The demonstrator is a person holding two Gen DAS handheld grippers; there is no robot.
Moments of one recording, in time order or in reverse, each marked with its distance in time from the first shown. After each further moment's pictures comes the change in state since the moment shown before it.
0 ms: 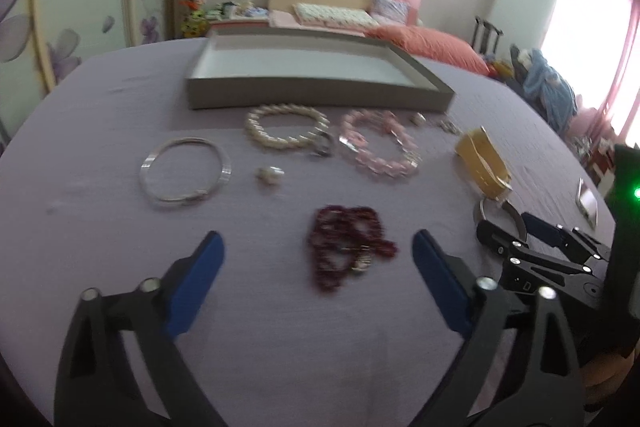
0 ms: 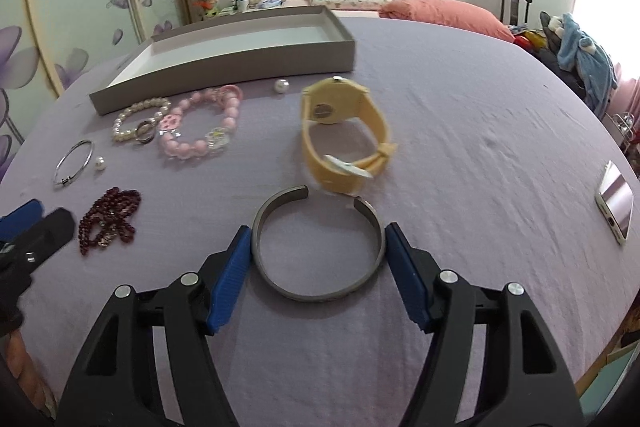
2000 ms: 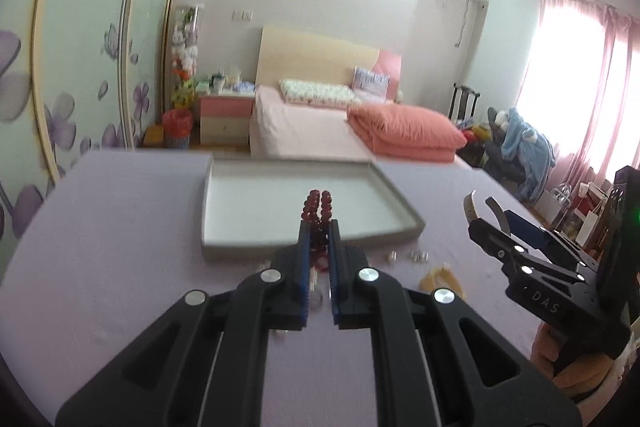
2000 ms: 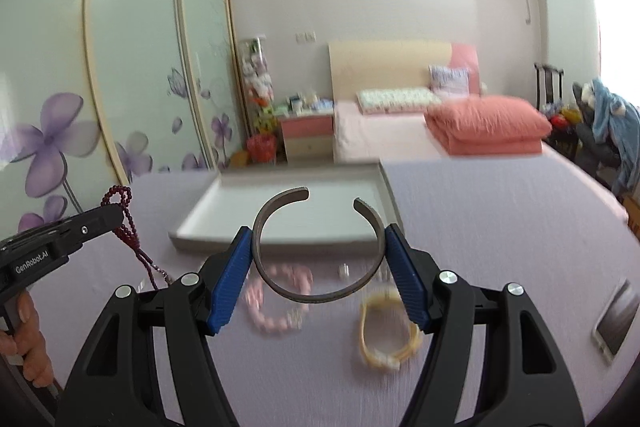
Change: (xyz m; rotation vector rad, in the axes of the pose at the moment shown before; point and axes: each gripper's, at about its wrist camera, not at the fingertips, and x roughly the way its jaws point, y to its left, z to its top) left arm -0.087 0.017 0.106 0.002 -0.299 -0.068; right arm -0.060 0.022 0.100 -0.060 -0.408 0.203
